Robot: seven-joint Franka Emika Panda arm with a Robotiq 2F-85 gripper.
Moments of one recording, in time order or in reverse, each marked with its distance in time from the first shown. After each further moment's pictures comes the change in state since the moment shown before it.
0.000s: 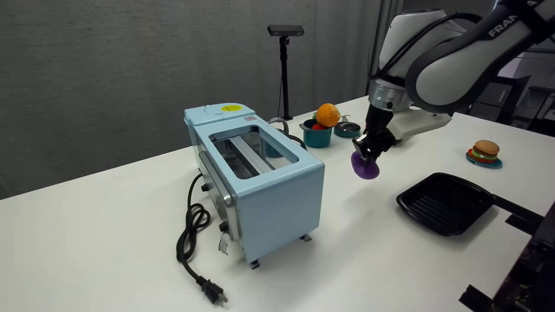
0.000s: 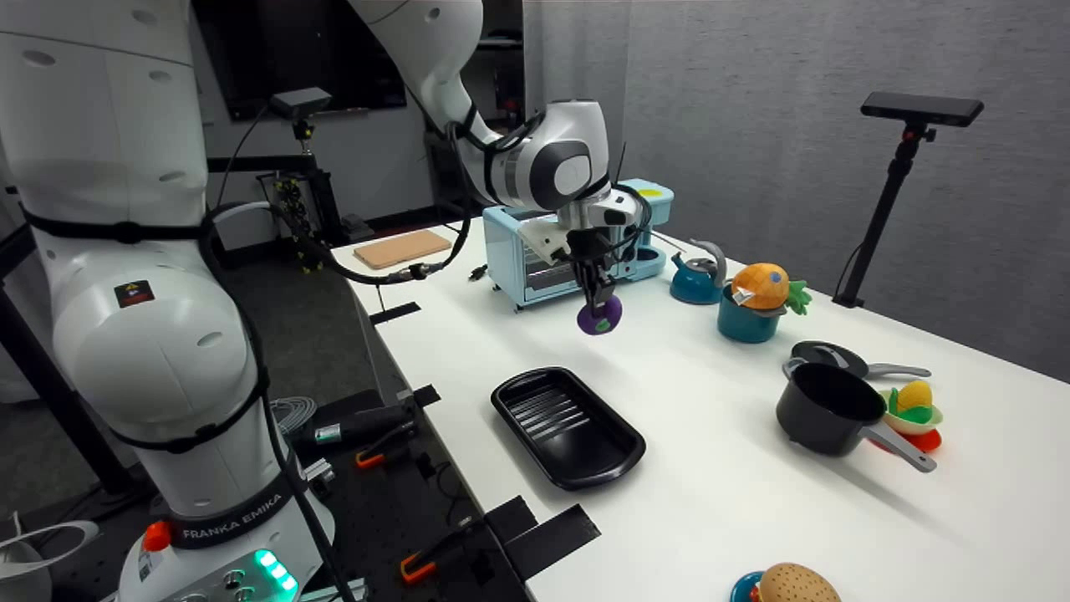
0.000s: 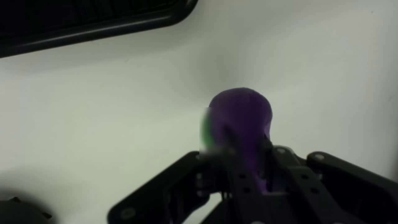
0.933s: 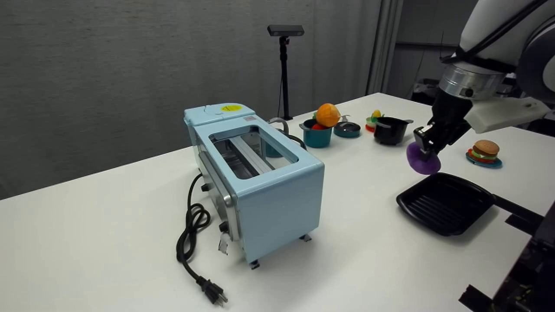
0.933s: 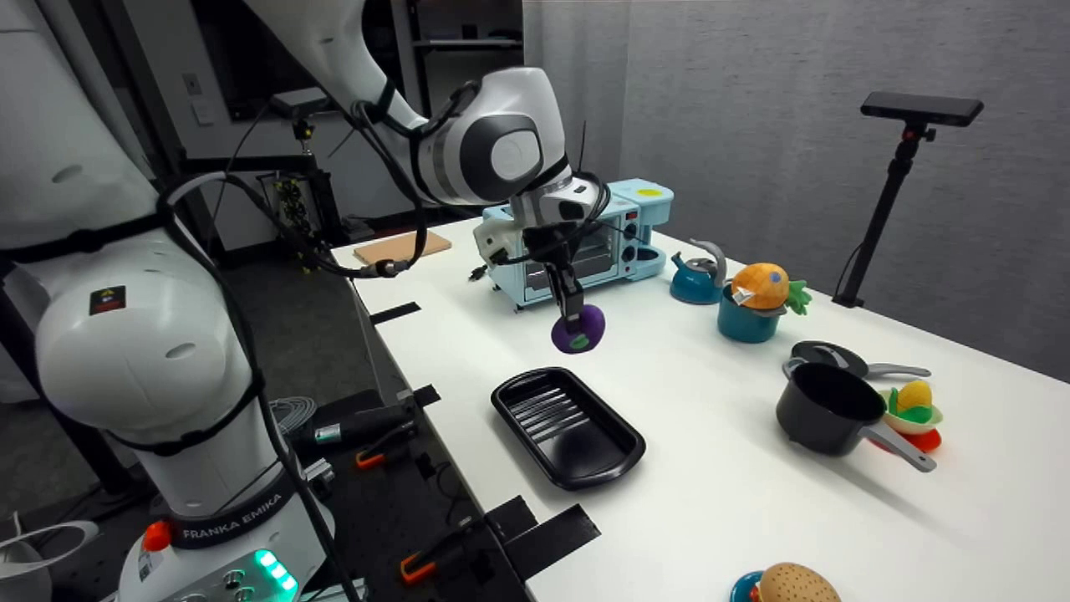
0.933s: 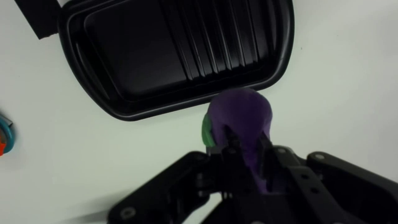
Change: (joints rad) arm -0.143 -0.397 0.038 -0.376 -0.166 0.001 0.154
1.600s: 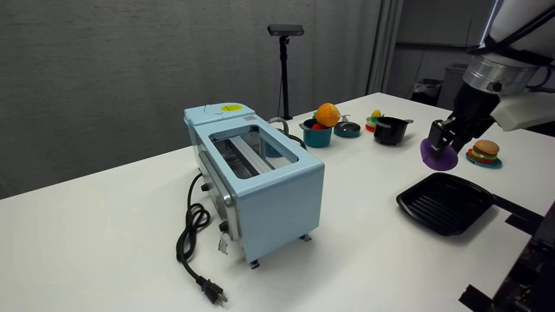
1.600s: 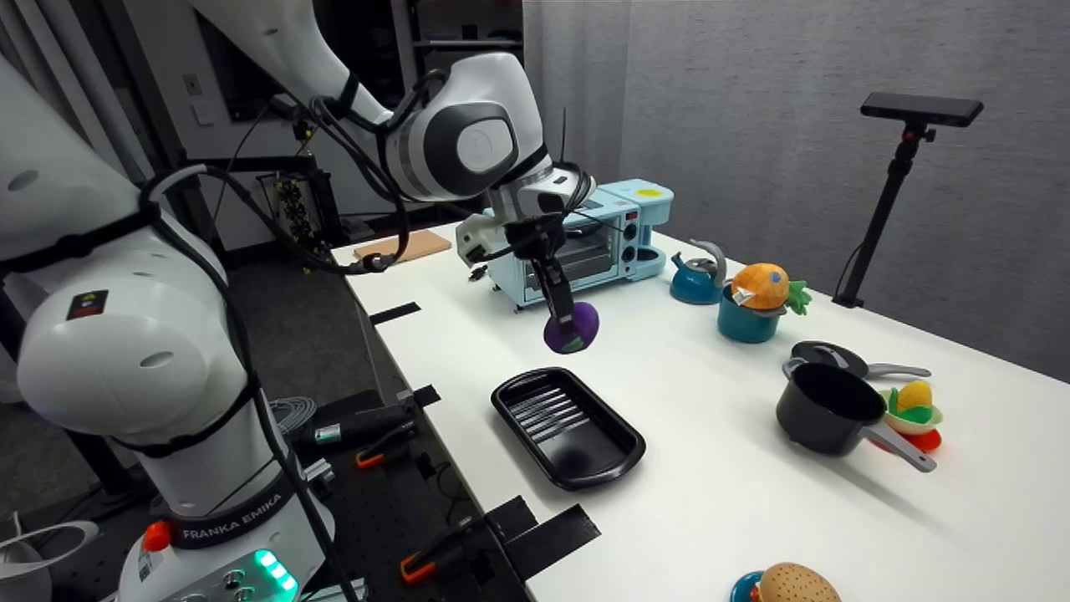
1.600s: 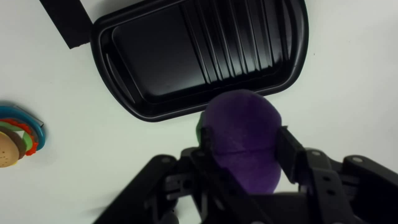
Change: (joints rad) arm -0.105 -0.137 0.096 -0.096 0.003 -0.003 0.000
